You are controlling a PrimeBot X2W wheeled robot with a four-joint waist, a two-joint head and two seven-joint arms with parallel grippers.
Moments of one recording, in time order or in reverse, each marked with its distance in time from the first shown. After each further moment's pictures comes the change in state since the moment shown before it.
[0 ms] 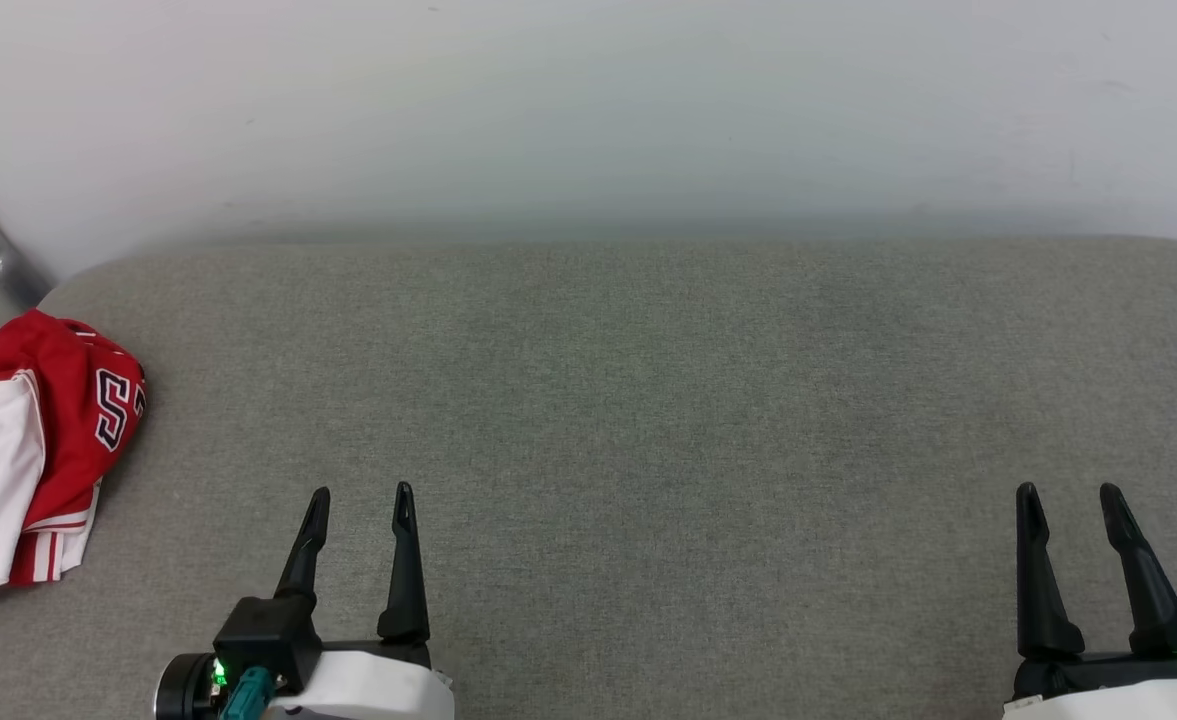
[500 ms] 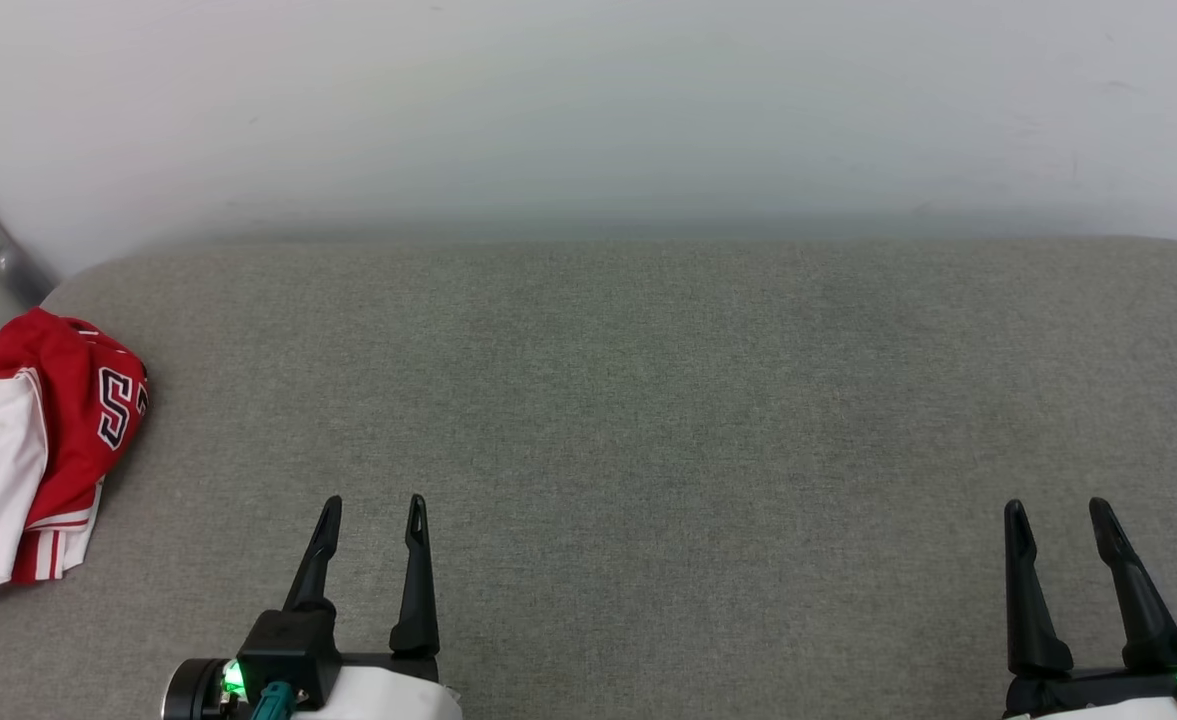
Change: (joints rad) left arm 0.014 -0.002 -0.011 0.013 0.072 0.004 -0.026; right arm 0.027 0.000 0.010 -0.001 -0.055 0.000 -0.024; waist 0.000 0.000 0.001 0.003
